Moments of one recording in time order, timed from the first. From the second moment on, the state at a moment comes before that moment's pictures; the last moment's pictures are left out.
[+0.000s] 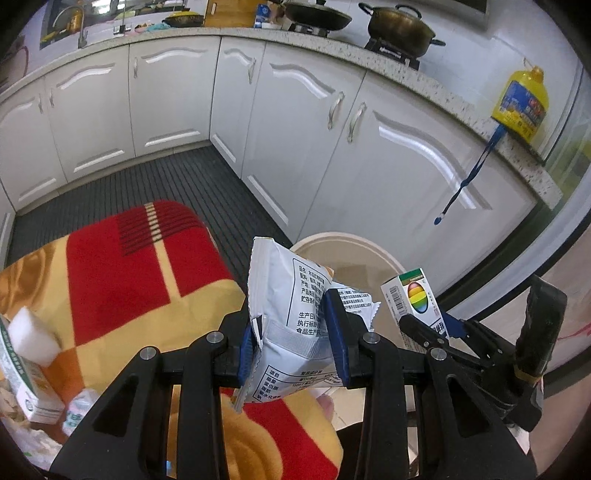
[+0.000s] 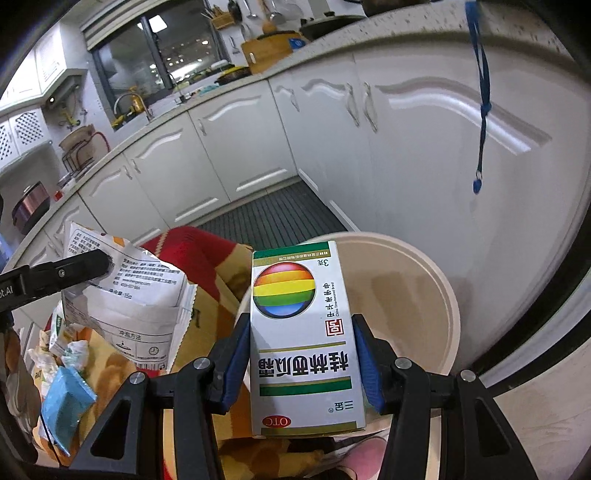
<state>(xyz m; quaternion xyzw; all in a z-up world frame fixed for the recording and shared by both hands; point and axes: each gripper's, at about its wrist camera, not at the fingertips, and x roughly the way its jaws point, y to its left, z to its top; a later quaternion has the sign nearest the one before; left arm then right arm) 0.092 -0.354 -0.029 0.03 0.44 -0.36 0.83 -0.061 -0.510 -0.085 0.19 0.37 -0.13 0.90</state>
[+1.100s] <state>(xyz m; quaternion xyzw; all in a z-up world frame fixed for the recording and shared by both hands) 0.084 -0.333 -0.032 0.04 0.43 -0.33 0.84 -0.053 -0.497 -0.088 0.19 0.37 -0.15 0.90</state>
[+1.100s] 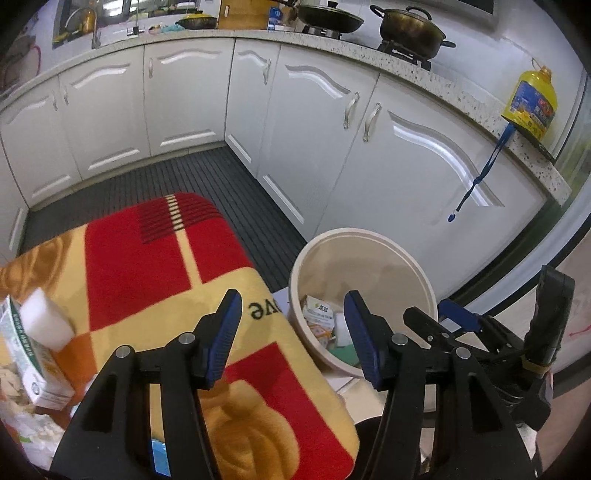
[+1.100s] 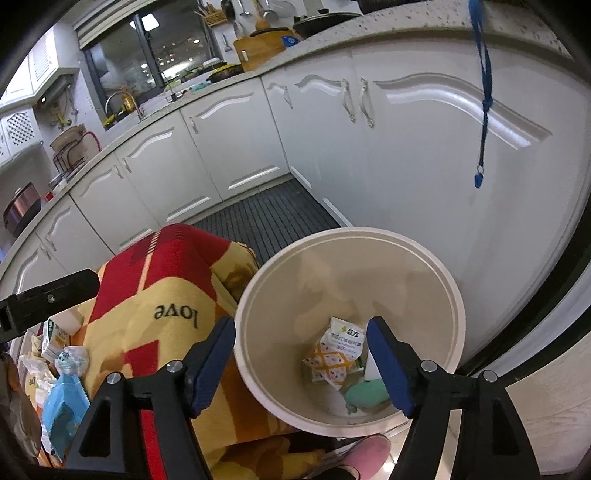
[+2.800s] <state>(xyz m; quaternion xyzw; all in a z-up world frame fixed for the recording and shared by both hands) 0.077 -0.027 -0.024 -0.06 0.45 -0.19 0.87 0.005 -0.312 -0.061 0.11 0.40 0.04 0.91</state>
